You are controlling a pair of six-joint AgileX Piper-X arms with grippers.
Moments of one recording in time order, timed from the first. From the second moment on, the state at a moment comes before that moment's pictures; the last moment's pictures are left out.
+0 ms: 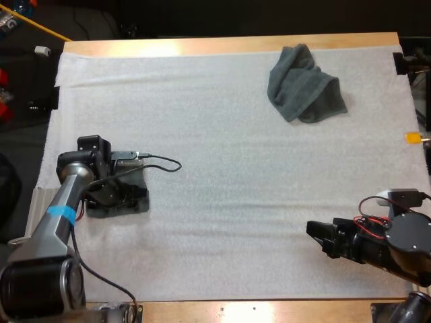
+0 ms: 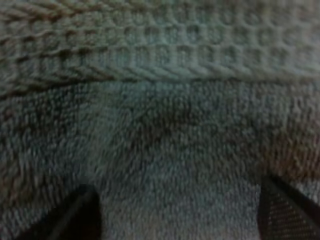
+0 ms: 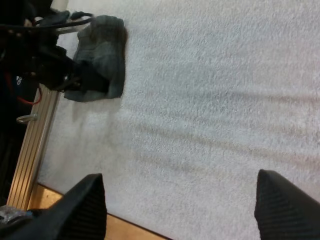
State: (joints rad) left arm 0.12 1.59 -0.87 0.92 0.05 -1.66; right arm 0.86 0.62 -0.88 1.01 -0.02 -1.05
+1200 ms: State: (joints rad) left arm 0.12 1.73 -1.07 0.80 0.10 -1.72; right arm 0.86 0.62 -0.88 1.01 -0.02 -1.01
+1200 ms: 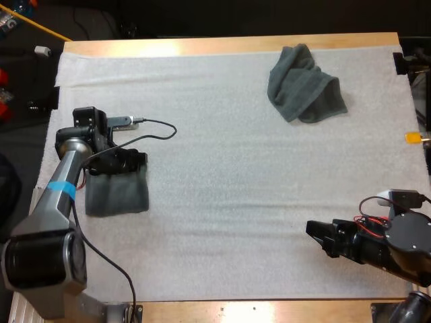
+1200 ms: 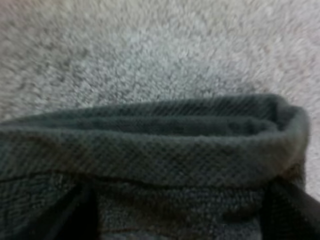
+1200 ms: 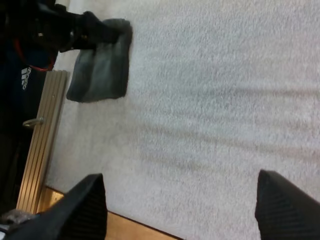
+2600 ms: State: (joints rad) left arm 0.12 1.07 -1.21 1.19 0.21 -1.75; right arm 0.73 0.75 -0.88 0.98 0.14 -1.27
